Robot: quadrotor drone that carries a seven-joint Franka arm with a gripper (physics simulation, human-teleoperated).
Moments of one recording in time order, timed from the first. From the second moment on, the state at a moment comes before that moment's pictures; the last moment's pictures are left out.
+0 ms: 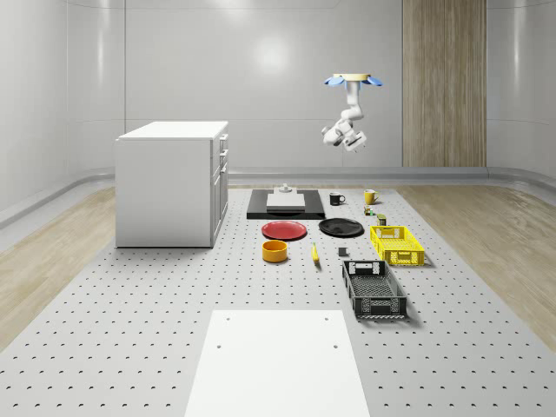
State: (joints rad) arm -0.67 -0.92 1.07 -2.82 -1.78 1.29 1.32
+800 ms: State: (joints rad) arm -1.02 -1.06 1.25 -2.90 -1.98 1.17 1.56
